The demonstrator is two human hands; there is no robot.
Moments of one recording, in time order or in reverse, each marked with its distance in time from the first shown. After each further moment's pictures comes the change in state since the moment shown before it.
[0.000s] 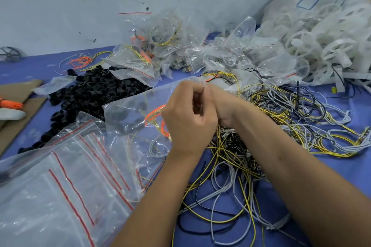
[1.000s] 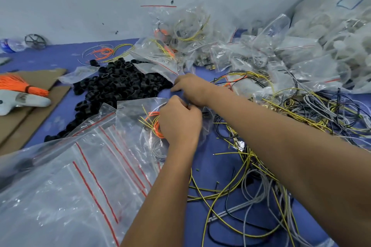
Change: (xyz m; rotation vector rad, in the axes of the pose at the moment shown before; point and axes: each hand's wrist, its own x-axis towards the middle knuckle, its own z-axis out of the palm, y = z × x) left_hand 0.018 -0.076 -0.025 0.527 -0.271 -0.689; right_hand 0.148 0.014 0.032 -1.519 -0.257 -0.137
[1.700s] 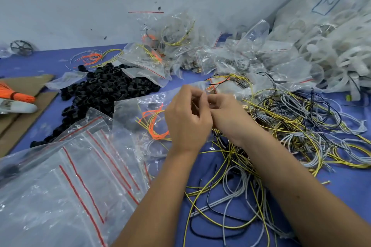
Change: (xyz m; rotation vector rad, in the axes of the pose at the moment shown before) left_hand -0.040 0.030 0.001 -0.483 0.207 0.598; right_hand -0.151 -0.028 0.020 1.606 0.498 0.395
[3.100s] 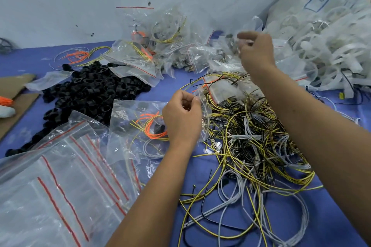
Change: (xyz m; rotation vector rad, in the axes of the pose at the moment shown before) left_hand 0.001 -0.022 0.029 -0.117 -0.159 -0.515; right_hand 0.119 -0.041 -0.111 -0.403 0.648 -0.171
